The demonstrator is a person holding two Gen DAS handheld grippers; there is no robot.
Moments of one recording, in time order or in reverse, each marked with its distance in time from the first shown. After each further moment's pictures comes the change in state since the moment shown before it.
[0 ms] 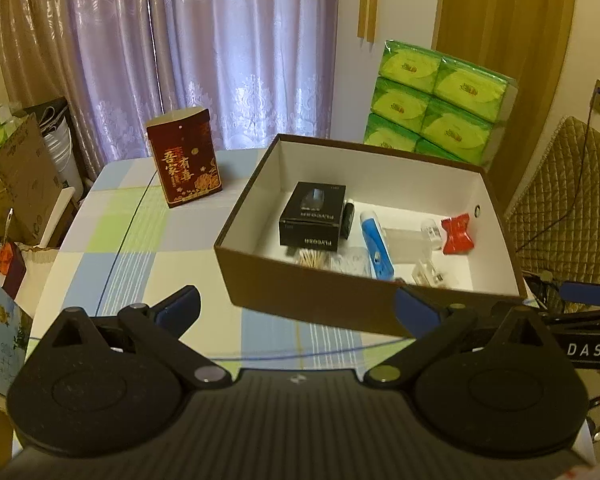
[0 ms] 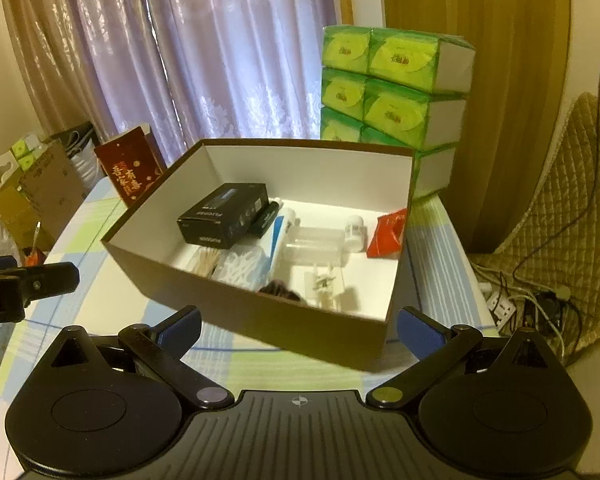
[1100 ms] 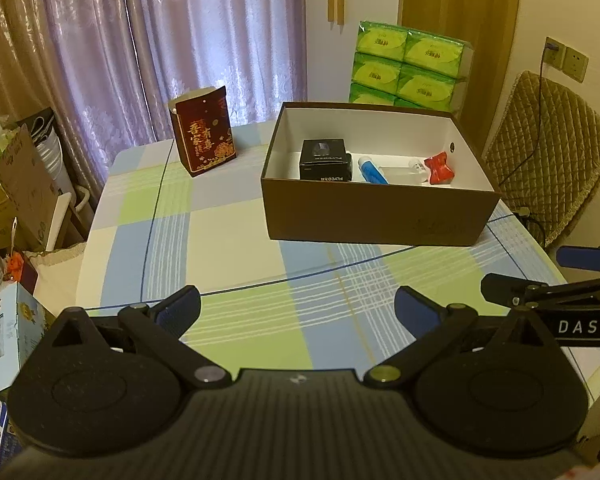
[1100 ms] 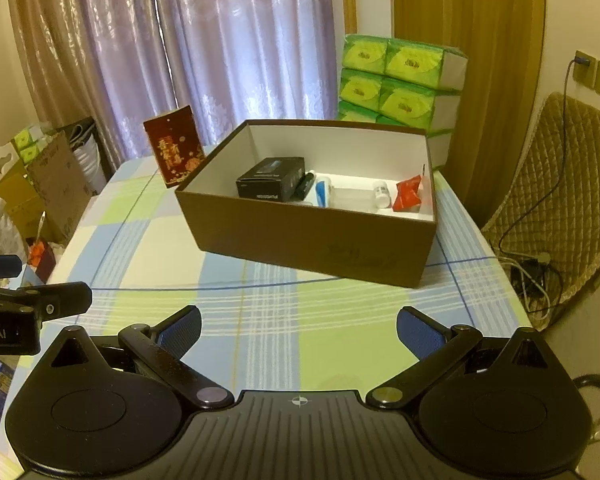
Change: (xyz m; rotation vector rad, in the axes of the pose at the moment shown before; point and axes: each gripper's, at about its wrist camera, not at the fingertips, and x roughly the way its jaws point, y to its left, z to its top) left arm -0.088 0.072 -0.070 0.121 0.028 -0.073; right arm -0.075 0.116 -0.075 0.016 -0.025 -0.080
